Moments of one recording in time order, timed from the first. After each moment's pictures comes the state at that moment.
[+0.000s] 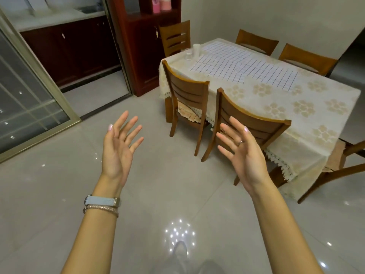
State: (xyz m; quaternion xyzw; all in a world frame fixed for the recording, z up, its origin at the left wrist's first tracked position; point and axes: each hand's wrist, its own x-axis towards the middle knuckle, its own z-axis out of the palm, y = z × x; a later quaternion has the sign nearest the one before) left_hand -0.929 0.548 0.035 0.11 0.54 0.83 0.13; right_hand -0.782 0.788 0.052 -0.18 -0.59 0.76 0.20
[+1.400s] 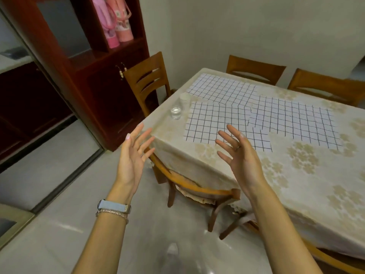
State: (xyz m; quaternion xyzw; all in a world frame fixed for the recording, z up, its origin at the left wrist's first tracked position) left_hand -1.564 0.903 0.018 0.19 0.55 0.77 0.26; right_hand -1.381 1.095 0.027 -0.27 -0.52 0.76 0.29
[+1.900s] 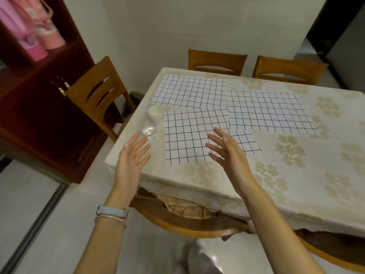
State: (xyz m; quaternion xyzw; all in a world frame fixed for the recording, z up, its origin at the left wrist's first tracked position) left_hand -1.709 1.040 -0.013 0.19 0.54 0.72 0.40; right_hand -1.486 1.173 0.002 -0.37 -0.53 0.68 0.34
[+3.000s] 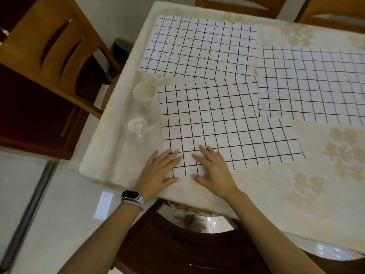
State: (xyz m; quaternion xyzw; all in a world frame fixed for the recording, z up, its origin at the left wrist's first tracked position) left_hand -1.798 1.168 -0.254 0.71 0.68 0.07 0.15; right_hand -1.582 1.283 -0.238 -0.36 -0.88 0.30 0.06
